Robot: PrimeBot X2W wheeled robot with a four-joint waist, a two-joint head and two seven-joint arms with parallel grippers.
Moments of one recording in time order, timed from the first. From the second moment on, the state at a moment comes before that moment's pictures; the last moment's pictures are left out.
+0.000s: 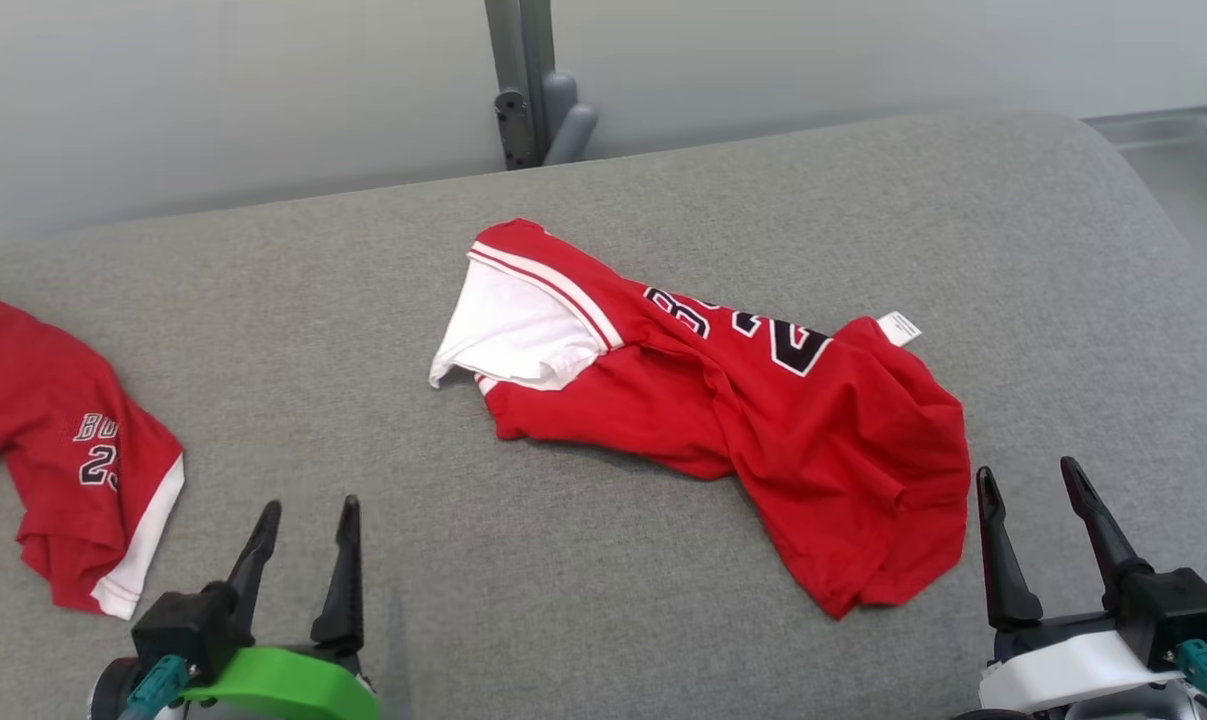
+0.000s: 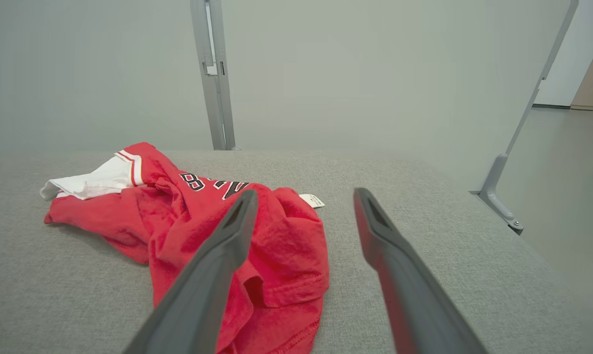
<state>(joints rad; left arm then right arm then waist) -0.04 0.34 -0.41 0.14 -0.60 0.17 -0.26 0.11 -0.05 -0.08 0.00 0.02 0.13 -0.26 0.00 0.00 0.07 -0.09</state>
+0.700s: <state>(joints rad) 0.12 0.21 -0.12 0.11 -0.34 -0.08 -0.26 0.16 -0.05 -0.04 0.09 0.03 0.13 -0.26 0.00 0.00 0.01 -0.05</state>
